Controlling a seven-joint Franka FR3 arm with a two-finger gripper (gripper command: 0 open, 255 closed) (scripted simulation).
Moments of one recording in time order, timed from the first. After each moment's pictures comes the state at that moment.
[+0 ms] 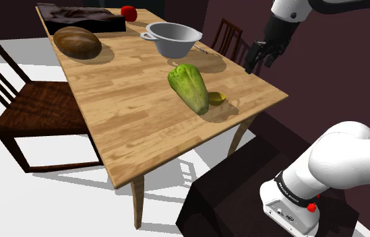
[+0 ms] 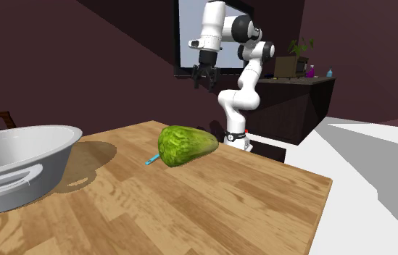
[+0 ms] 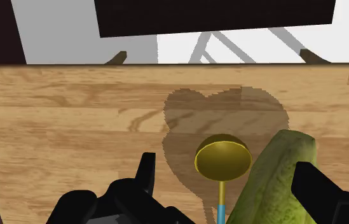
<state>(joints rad) 0.01 -0.83 0.05 -2.45 -0.07 1.71 0.17</state>
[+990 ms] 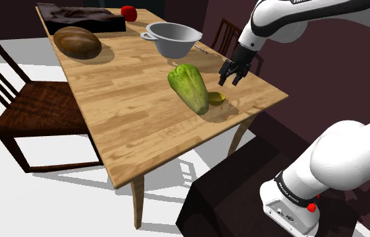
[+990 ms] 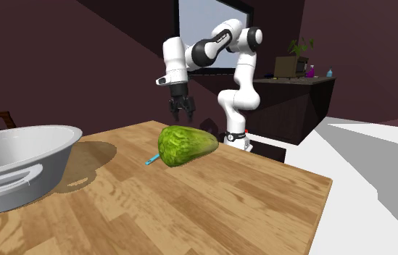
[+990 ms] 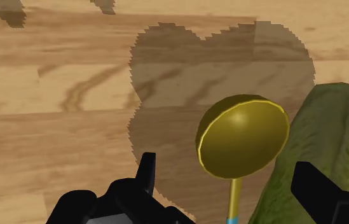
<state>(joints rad) 0.06 -0.39 -0.21 -2.46 0.14 2.07 -0.10</state>
